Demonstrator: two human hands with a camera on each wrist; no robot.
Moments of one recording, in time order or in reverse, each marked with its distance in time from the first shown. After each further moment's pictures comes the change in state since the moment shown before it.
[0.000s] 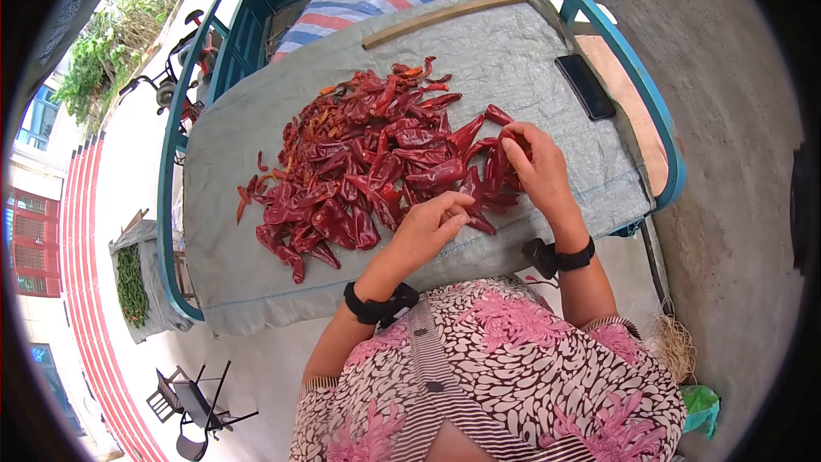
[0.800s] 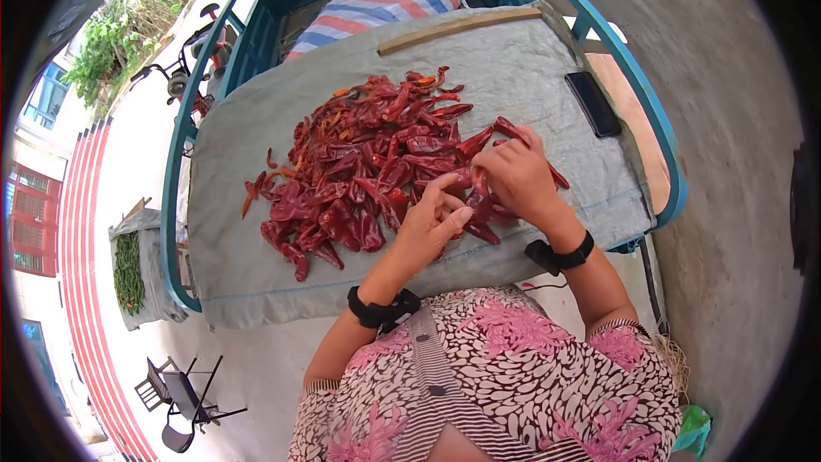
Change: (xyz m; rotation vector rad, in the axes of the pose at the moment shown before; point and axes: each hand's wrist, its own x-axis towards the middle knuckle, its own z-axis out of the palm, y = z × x) left_hand -0.005 0.010 0.005 -0.211 0.234 0.104; right_hand 0.015 -0.004 0.020 -0.463 -0.020 -0.782
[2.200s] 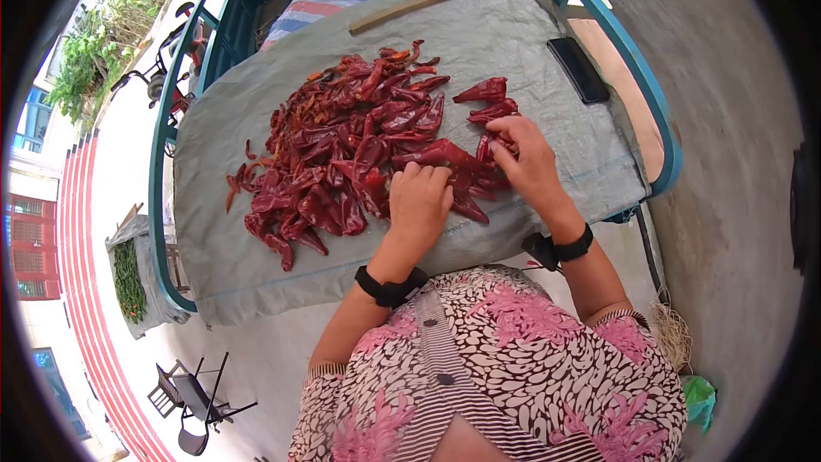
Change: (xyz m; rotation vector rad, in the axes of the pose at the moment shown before) left_hand 0.021 -0.043 0.021 1.110 0.205 0.423; right_hand -0.040 0.006 -0.003 0.447 0.117 0.527
